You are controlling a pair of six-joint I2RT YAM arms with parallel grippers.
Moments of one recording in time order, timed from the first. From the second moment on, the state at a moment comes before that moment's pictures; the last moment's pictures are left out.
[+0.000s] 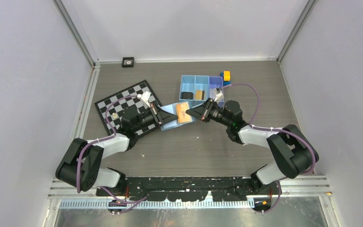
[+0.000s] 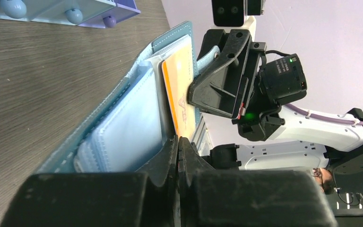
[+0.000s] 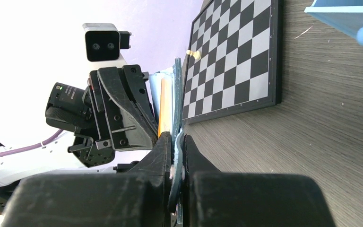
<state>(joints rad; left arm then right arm) -0.40 1.35 0.43 0.87 0.67 -1.11 0.52 1.49 0.55 0.86 -0.50 1.07</state>
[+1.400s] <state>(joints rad) -0.35 1.46 0.41 0.96 0.72 -1.18 0.55 1.54 0.56 0.91 -0.47 1.06</state>
